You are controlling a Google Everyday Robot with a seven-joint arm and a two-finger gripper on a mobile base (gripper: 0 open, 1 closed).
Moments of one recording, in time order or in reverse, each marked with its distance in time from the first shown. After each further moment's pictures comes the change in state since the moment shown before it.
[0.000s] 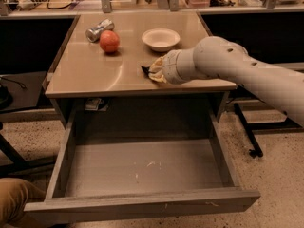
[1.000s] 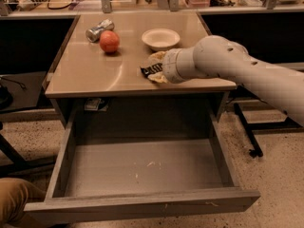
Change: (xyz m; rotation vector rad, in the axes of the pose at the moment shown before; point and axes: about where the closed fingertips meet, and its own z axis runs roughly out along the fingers) arm 0.000 0.000 0.000 0.000 0.000 0.000
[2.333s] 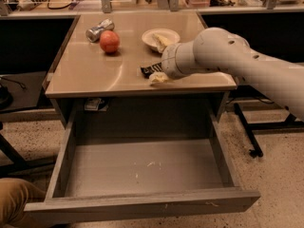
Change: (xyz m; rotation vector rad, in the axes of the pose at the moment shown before) arm -0.006 -0.013 -0.010 0.000 0.001 0.000
